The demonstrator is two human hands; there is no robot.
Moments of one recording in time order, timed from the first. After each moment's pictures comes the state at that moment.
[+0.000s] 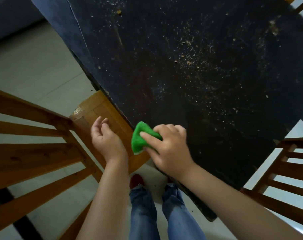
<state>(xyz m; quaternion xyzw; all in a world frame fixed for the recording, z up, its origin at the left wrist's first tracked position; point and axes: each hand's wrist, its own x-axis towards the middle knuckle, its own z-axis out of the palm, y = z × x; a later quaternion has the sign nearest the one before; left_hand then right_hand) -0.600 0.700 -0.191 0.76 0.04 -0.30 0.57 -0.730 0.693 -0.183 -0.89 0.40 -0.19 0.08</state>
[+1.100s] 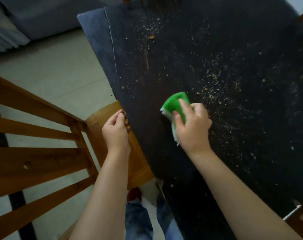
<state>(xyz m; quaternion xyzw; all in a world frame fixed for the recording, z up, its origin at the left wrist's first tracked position) -0.569 0.646 -0.178 0.72 0.05 -0.35 0.59 -0.696 0.580 -0.159 -0.80 0.54 -0.21 0.16</state>
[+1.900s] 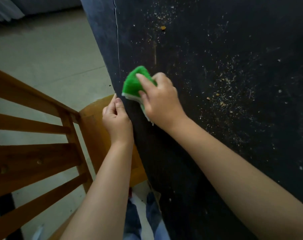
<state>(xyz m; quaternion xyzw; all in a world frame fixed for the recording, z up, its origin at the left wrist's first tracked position) -0.561 0.617 -0.202 0.77 -0.01 -0.26 0.59 -0.616 0.541 -0.167 -0.92 0.31 -0.16 0.16</state>
